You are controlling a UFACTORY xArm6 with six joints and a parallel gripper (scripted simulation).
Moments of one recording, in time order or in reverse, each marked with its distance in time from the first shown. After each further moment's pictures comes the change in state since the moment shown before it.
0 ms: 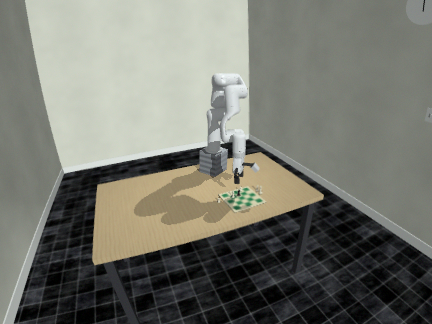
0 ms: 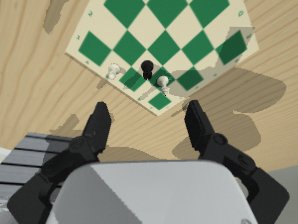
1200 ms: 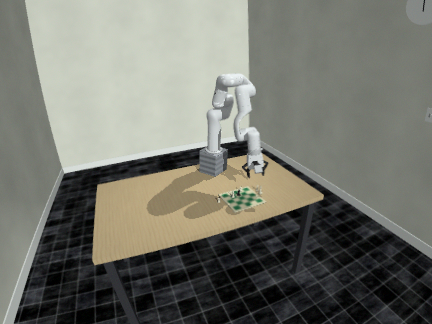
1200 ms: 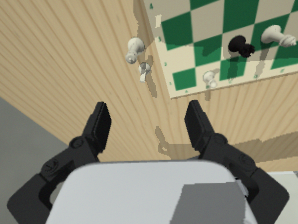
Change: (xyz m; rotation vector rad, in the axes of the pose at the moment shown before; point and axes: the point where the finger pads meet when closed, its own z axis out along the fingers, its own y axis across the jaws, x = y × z) arm 0.088 -0.088 0.006 0.081 0.053 1.107
